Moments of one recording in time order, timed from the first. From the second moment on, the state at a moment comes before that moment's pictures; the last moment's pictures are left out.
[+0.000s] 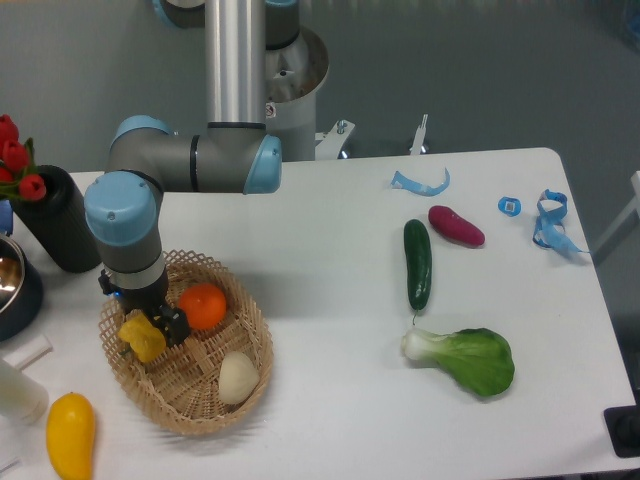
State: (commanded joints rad) arm 1.98 -2.02 -1.76 -0.79 1.48 0.63
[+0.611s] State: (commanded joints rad) arm 1.98 -2.02 -1.76 -0.76 1.48 0.61
